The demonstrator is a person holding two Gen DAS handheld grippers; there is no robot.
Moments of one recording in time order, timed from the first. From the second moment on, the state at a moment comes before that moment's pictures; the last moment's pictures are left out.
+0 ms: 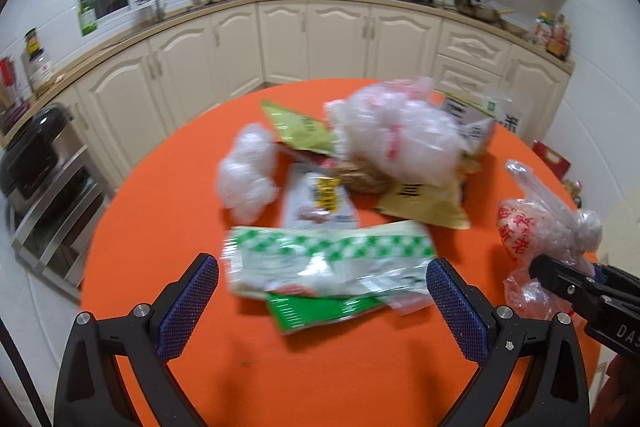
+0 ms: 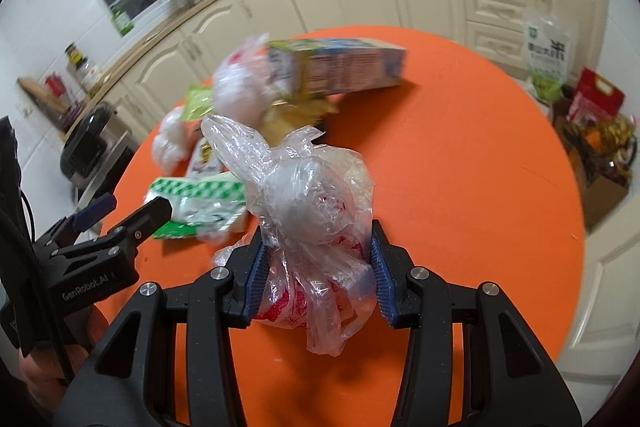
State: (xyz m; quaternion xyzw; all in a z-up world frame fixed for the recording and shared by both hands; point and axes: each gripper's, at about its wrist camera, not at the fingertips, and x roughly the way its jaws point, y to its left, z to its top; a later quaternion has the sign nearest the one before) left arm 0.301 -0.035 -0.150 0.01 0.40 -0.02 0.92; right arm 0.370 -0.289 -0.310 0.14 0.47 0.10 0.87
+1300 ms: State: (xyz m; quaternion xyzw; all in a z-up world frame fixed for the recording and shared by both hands) left arm 0.352 -0.064 -0.178 -0.01 0.39 -0.15 0.91; right arm 0.350 -0.343 -0.298 0.17 0.44 0.04 0.88
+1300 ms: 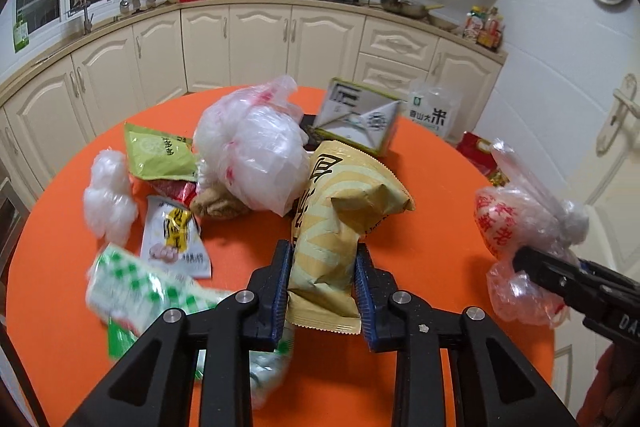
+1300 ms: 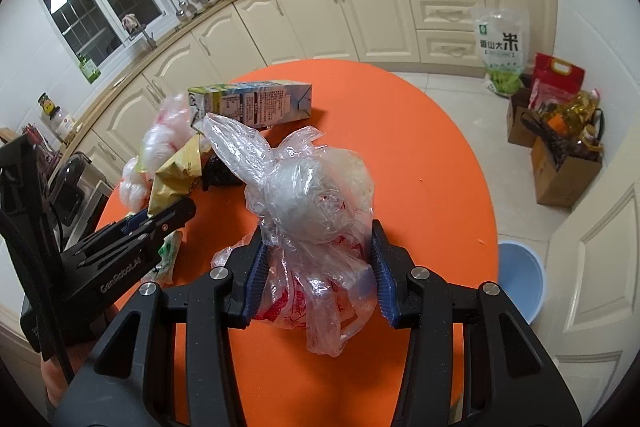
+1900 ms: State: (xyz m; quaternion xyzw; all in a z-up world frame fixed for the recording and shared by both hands) left arm 0.241 -0.082 -0.128 0.00 0.31 -0.21 0.93; right arm 0.270 -0.387 -0.243 0.19 0.36 0.03 0.91
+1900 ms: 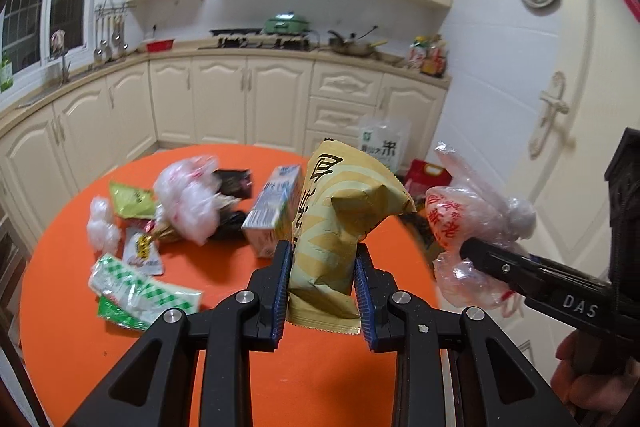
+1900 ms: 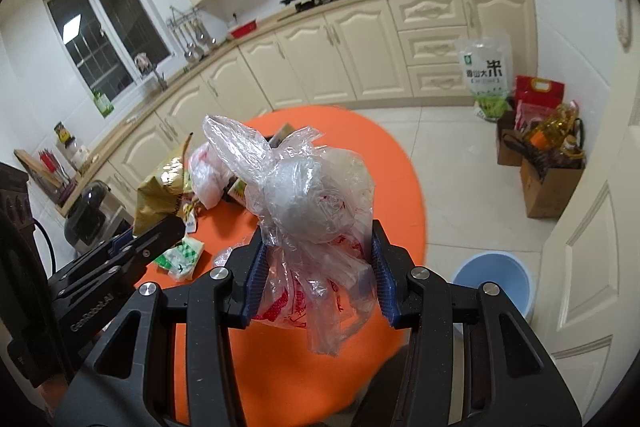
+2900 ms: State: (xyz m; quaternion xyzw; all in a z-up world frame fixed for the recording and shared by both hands) left arm 0.344 -0.347 -0.346 0.09 0.52 -0.34 0.78; right arm 0.253 -0.656 -0.463 0.35 0.48 -0.15 0.79
